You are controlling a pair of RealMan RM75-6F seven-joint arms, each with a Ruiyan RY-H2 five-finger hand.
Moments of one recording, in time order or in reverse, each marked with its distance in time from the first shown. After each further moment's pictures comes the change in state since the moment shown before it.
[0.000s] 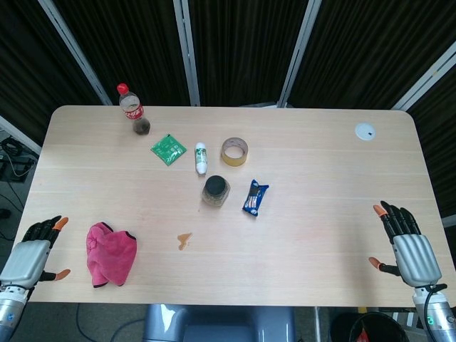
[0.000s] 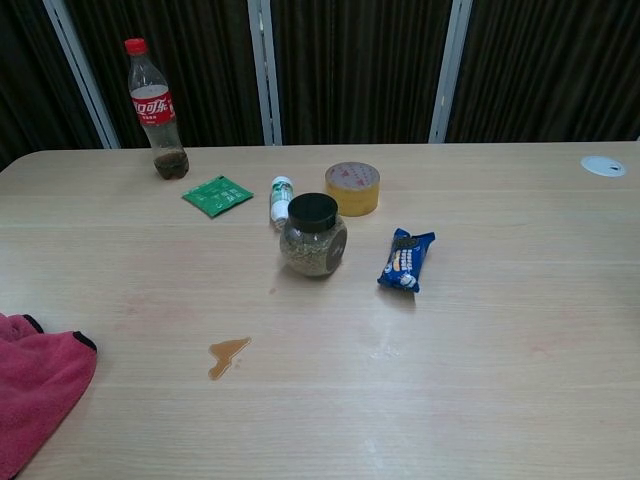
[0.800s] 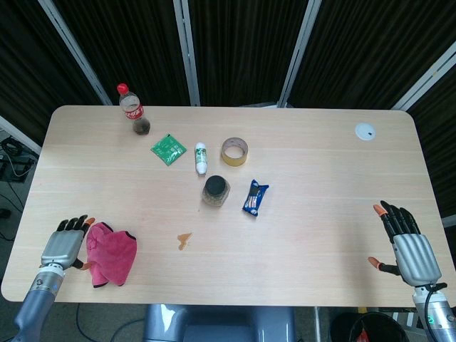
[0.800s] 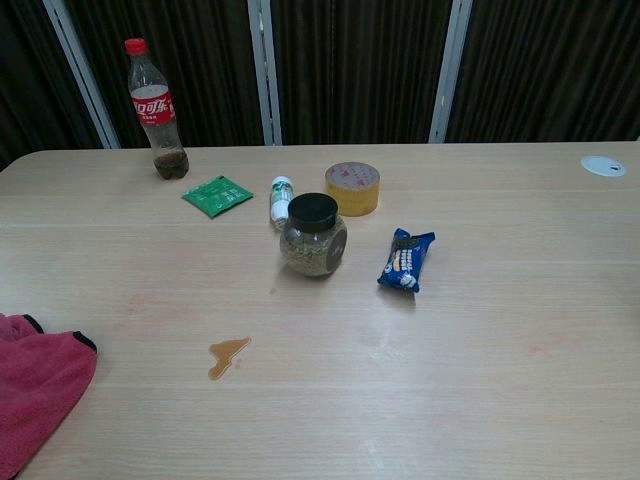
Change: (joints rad) left arm -0.219 -0.190 -0.061 0.046 -0.483 -0.165 0.386; right arm 0.005 0.002 0.002 -0.002 0.009 -0.016 0.022
